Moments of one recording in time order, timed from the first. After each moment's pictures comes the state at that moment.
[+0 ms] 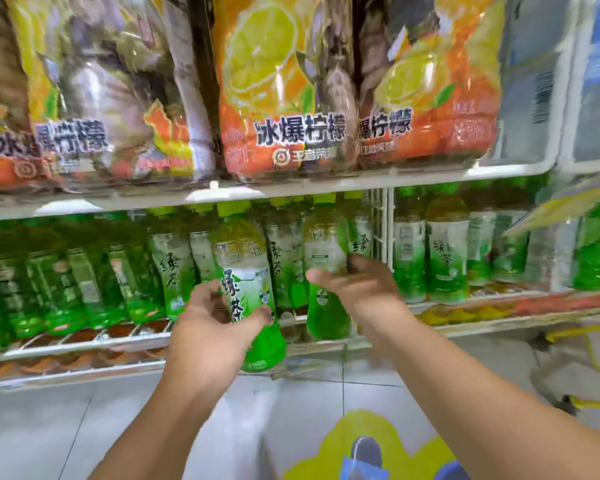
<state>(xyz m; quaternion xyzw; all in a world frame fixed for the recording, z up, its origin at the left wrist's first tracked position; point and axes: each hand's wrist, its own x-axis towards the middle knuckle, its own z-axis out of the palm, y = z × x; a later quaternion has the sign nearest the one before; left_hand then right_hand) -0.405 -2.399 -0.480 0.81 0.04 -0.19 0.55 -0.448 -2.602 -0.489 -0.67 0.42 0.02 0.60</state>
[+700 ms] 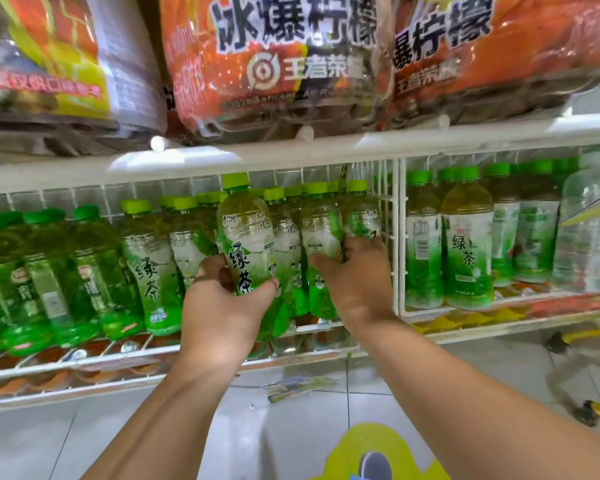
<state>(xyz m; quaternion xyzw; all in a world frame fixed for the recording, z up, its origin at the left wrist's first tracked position) -0.365 -2.443 -0.517 0.86 0.00 -0.12 0.49 -0.413 -2.611 -0.557 -0.82 0.41 -0.13 0.39</state>
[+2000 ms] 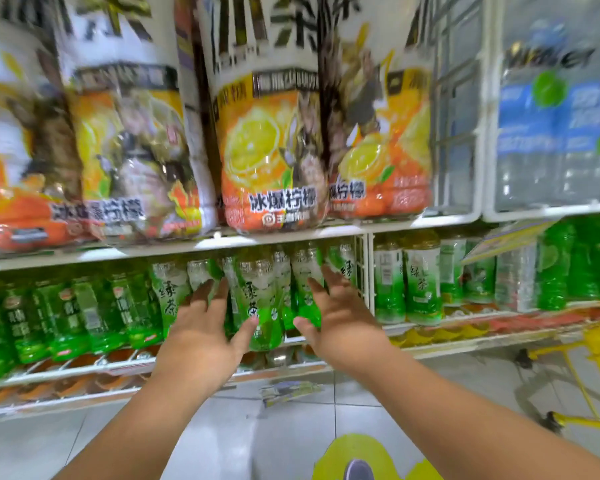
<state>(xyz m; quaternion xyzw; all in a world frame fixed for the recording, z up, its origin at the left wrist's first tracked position) -0.374 -2.394 -0.478 0.96 -0.21 -0.13 0.14 -0.463 -2.593 -0.477 -0.95 0.22 0.15 0.19</state>
